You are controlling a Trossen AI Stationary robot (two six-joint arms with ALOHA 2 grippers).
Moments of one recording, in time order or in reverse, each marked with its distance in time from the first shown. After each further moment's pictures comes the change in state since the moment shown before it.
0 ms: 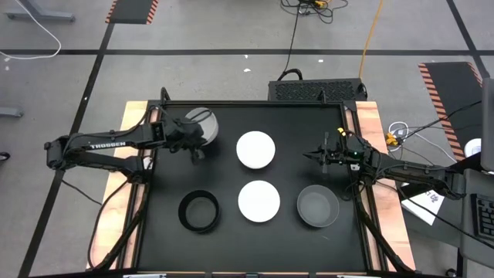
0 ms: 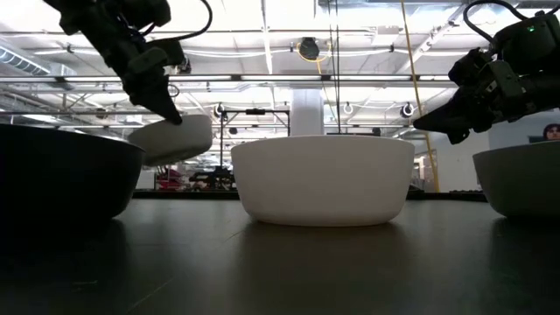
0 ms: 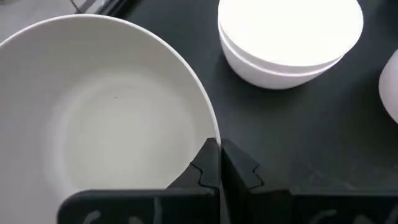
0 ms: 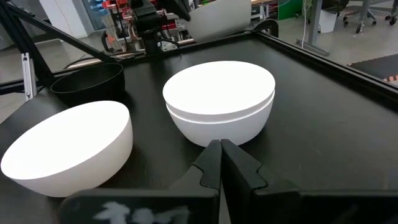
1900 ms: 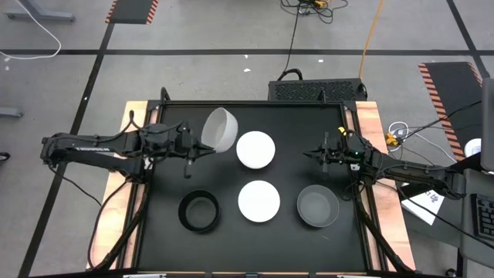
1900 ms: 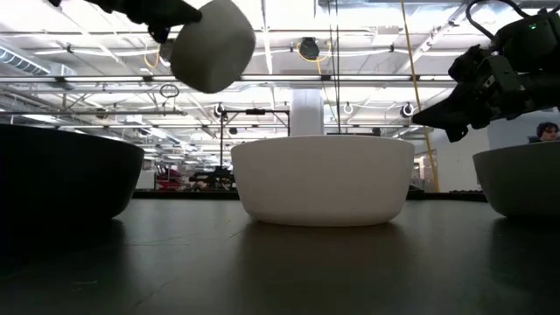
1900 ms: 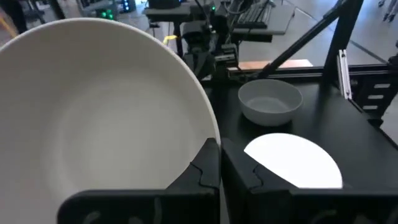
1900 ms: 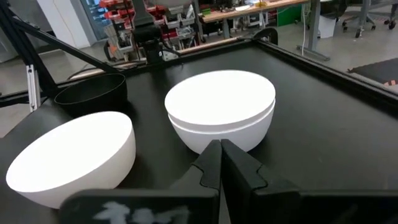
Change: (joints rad) left arm -0.249 -0.164 0.002 0.379 0.114 0.165; right arm 0.000 0.001 0.000 0.038 0.000 0.026
